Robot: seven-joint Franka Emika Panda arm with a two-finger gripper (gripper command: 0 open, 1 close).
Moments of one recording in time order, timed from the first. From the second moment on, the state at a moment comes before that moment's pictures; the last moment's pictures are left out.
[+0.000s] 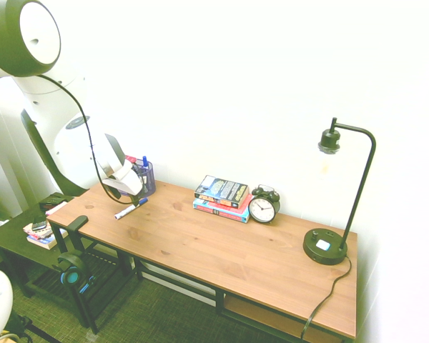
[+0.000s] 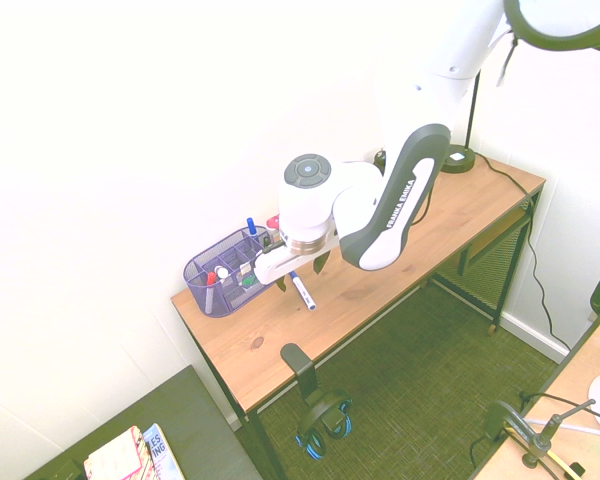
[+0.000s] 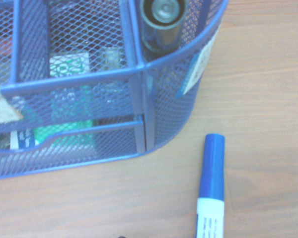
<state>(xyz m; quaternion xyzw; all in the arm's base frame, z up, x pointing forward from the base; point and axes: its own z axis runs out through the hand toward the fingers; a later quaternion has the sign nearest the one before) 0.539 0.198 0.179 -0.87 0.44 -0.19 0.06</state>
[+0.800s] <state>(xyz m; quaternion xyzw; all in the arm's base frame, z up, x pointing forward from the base) 0.533 0.190 0.156 -0.85 0.48 -0.19 0.06</state>
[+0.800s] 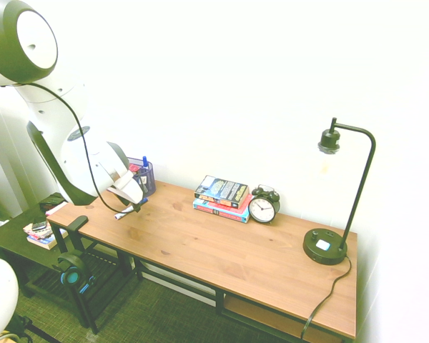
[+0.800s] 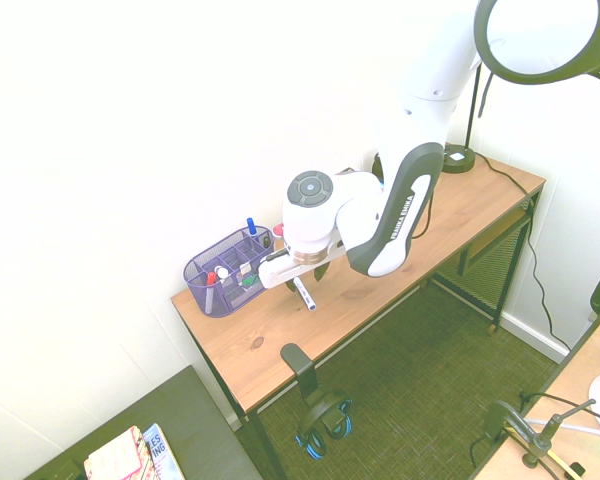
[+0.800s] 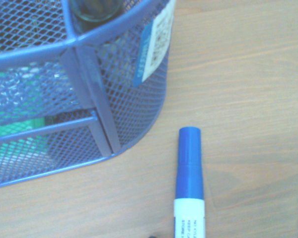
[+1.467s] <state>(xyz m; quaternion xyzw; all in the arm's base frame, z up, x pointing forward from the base) 0.521 0.186 0.149 -0.85 0.49 -0.19 0.07</state>
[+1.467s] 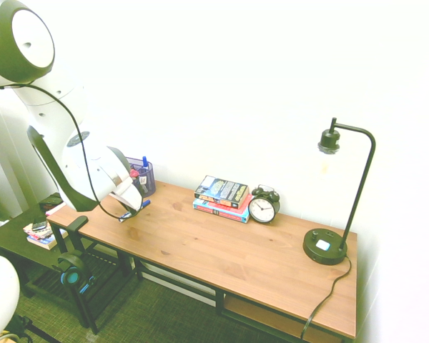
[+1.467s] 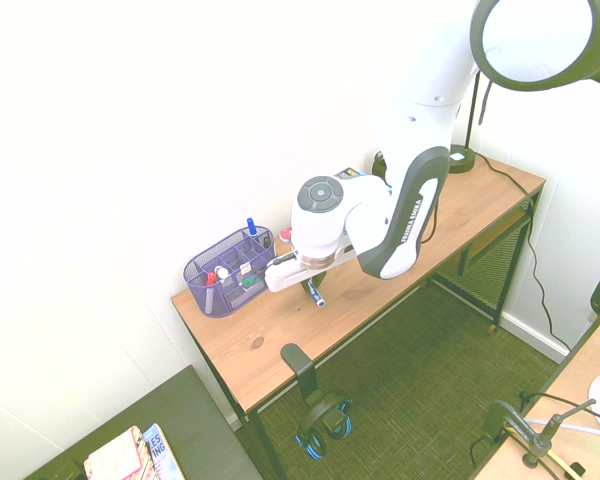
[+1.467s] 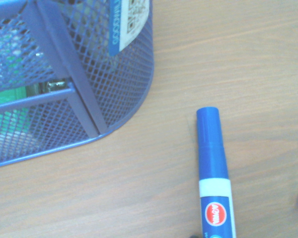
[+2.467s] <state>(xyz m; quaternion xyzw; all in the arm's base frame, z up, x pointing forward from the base) 0.487 0.274 0.321 -0.83 0.50 -0.19 0.16</state>
